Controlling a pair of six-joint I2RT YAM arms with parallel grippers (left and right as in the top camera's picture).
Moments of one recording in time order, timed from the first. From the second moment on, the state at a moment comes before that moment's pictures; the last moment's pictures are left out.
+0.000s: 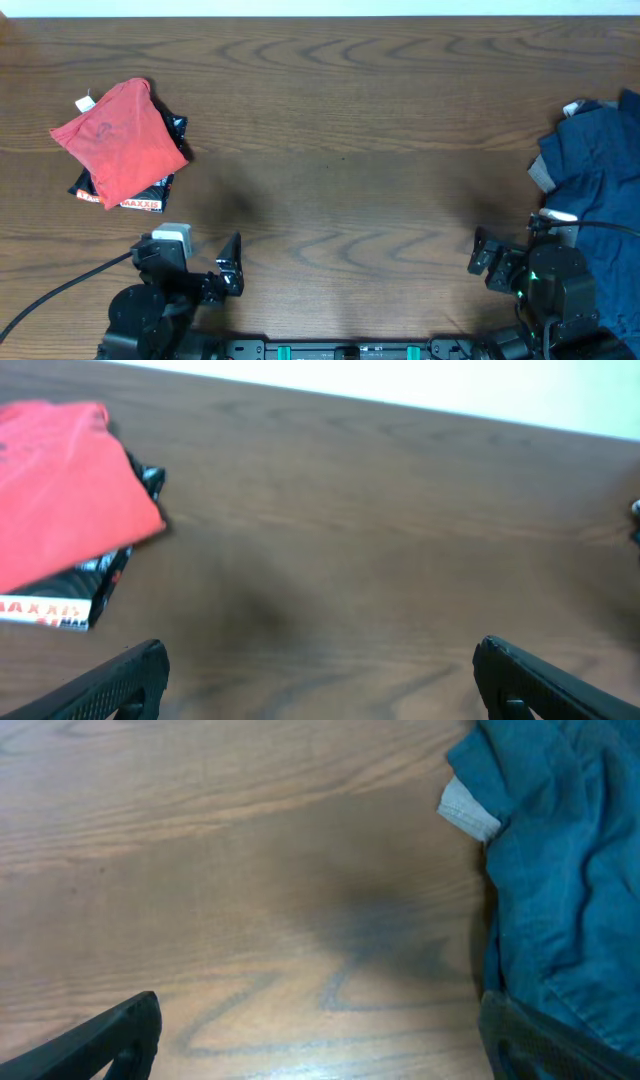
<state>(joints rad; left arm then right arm) -0.23 0.21 0.64 -0.89 0.01 -0.26 0.29 0.45 0.74 -1.04 0.26 0.44</state>
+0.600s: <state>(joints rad) -0.23 0.21 0.64 -1.10 0.00 -0.26 0.13 0.13 0.55 -0.97 0.19 0.38</state>
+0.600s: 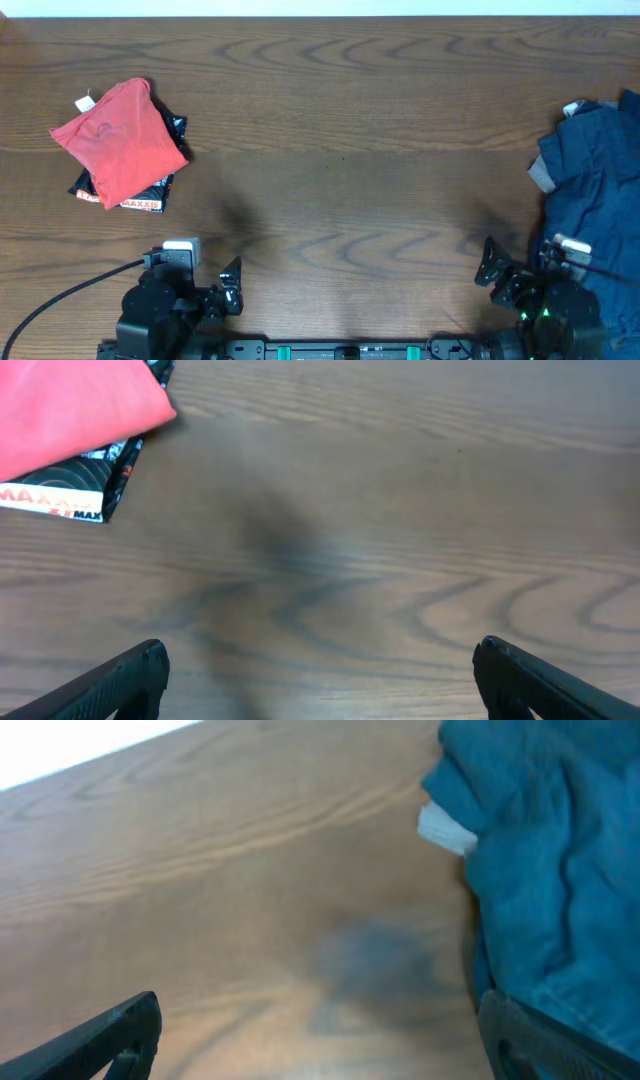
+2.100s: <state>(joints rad) -0.23 0.21 0.64 -1.10 0.00 -0.26 0.06 0.02 0.01 -0.08 0.02 0.15</state>
